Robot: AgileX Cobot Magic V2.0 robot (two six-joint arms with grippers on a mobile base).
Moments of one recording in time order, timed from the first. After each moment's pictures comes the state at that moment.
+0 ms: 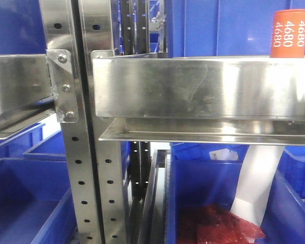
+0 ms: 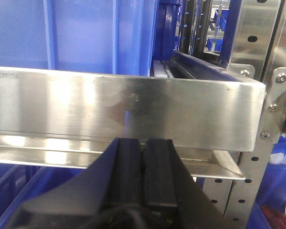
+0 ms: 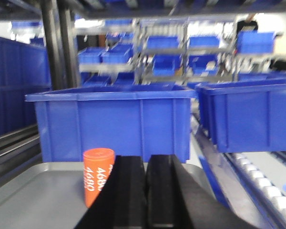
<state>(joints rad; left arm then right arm) -0.08 -0.01 0.03 -0.07 0.06 0.03 -0.03 0.24 -0.46 0.06 0.21 0.03</state>
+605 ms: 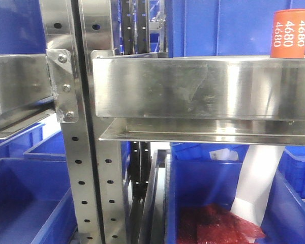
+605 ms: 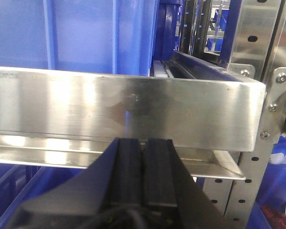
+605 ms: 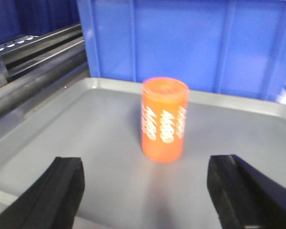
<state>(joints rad) -0.08 -0.01 0.03 -0.07 0.06 0.03 0.20 0.79 -0.54 0.06 0.09 0.03</state>
